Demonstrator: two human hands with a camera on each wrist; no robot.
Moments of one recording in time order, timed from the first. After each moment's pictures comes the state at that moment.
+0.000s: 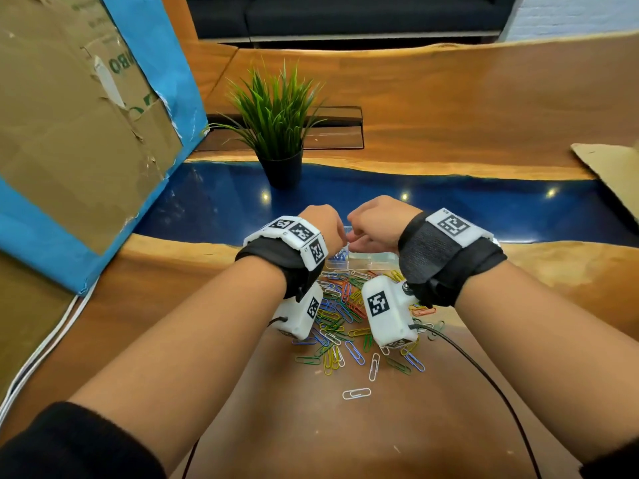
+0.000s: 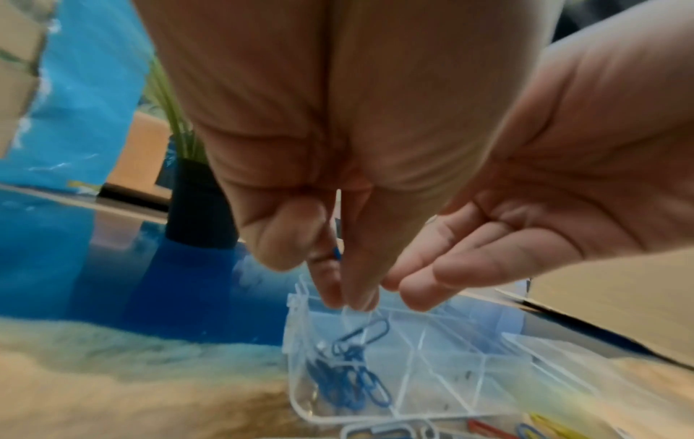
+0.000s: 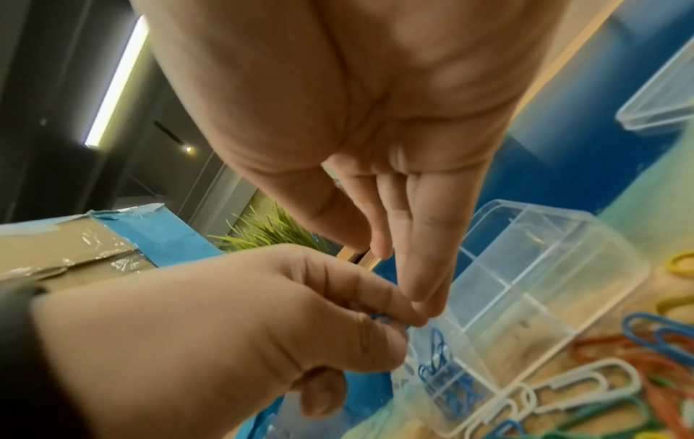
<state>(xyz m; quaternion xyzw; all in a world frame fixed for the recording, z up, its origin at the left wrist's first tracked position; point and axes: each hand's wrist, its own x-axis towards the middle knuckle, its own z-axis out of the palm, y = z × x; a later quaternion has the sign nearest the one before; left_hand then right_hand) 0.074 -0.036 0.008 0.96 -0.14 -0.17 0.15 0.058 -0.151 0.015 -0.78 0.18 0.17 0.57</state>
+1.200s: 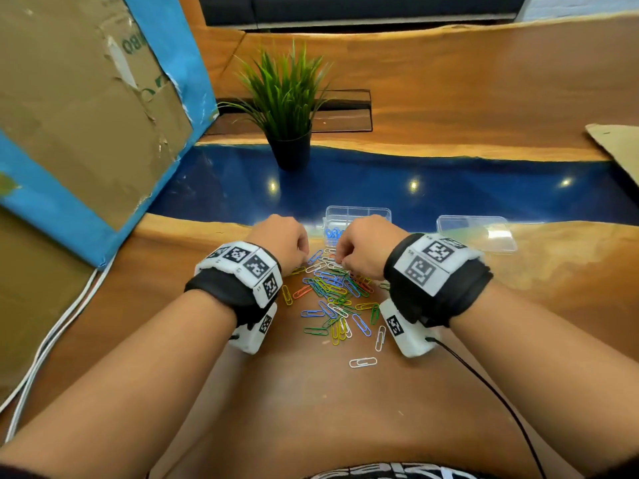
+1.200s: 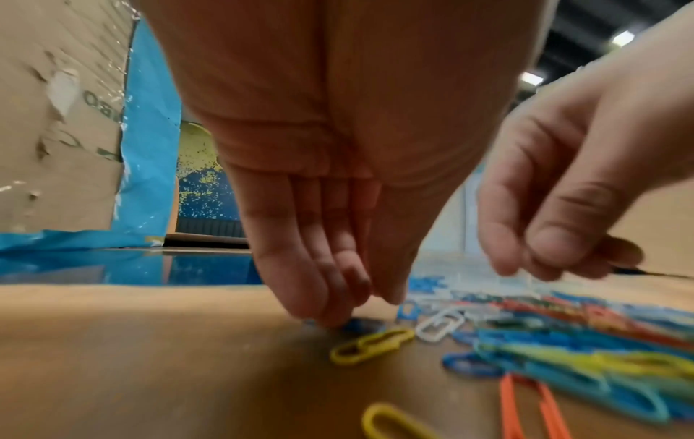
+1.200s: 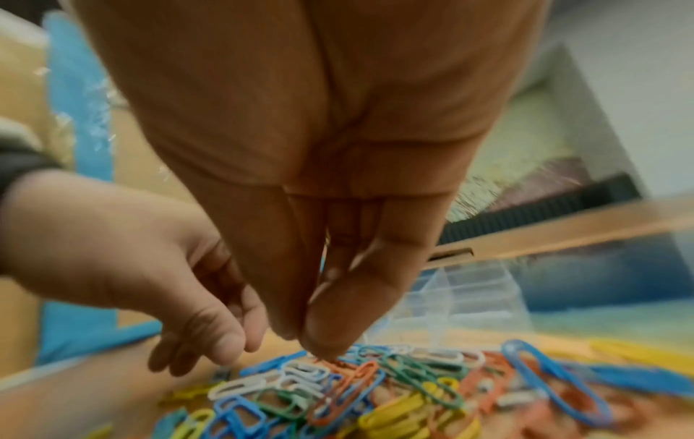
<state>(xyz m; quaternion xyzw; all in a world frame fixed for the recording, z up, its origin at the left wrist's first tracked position) 0.031 0.025 -0.007 0.98 -0.12 -0.13 0.09 0.001 -0.125 0.013 -0.96 -0.08 0.18 0.19</state>
